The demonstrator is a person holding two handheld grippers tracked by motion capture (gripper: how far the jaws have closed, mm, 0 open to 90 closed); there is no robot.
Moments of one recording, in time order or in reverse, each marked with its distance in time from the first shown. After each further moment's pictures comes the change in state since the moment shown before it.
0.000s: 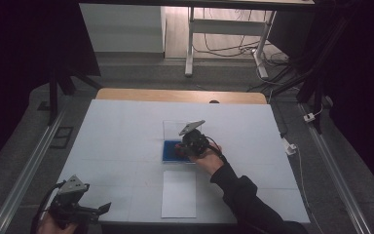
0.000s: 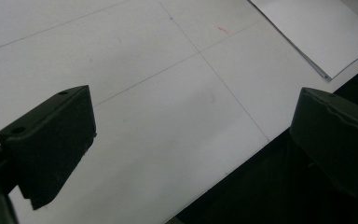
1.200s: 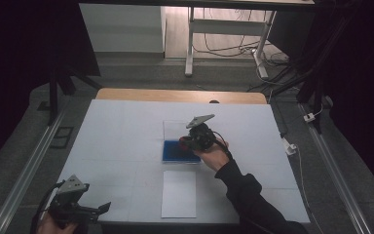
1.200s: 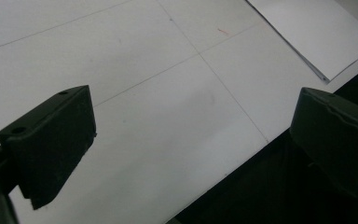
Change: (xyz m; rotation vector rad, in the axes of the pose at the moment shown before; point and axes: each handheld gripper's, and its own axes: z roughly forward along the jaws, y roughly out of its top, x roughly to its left) left arm 0.001 0.000 0.000 -0.005 -0.006 -0.006; right arm -0.011 0.005 -0.022 -0.067 -0.015 0.023
